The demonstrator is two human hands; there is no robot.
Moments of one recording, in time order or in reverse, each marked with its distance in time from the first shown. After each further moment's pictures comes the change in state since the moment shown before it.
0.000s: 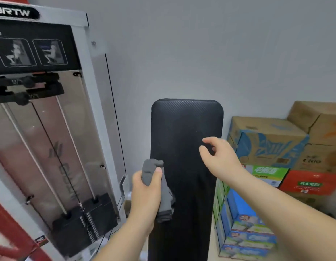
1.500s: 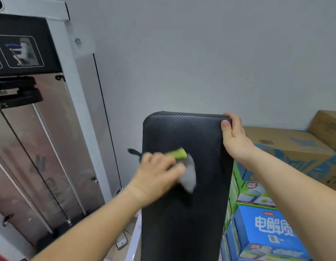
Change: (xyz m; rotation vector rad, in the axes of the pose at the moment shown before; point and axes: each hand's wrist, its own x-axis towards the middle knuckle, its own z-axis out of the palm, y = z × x) left_hand 0.210 0.009 0.067 1.206 -0.033 1.672; right_hand 0.188 0.034 -0.021 0.131 0.033 0.052
